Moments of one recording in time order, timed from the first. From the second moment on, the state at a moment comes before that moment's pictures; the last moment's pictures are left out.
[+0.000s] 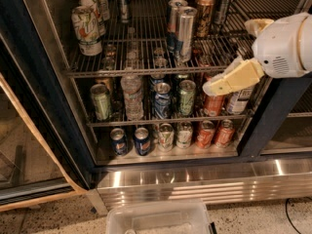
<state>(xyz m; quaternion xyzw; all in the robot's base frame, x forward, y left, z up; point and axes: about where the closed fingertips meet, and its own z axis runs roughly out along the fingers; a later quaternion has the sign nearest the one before) 0.512 -0.151 0.983 -0.45 0.75 0.08 0.48</state>
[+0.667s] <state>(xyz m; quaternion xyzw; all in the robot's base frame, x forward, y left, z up) 0.522 -0.122 1.000 -0.45 0.72 0.08 0.53</state>
